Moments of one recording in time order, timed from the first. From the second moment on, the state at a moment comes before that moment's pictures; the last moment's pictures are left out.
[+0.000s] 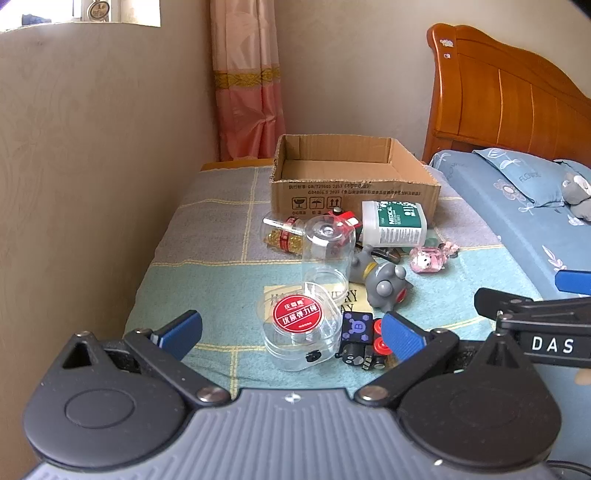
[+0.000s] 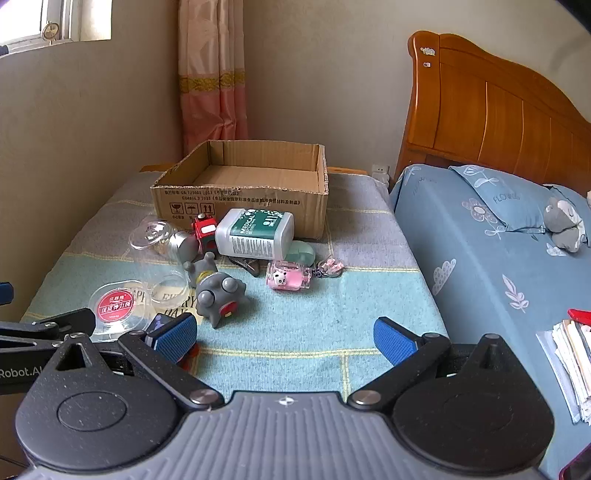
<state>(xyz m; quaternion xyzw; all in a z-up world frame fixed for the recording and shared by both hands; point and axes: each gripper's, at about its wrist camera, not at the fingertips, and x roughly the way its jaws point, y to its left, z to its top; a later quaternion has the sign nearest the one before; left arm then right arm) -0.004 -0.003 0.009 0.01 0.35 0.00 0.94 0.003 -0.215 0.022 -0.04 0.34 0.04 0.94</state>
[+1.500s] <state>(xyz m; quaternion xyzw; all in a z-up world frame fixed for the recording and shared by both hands) -0.005 -0.005 0.013 0.01 0.34 -0.02 0.94 0.002 -0.218 0.027 -0.04 0.33 0.05 0.94</state>
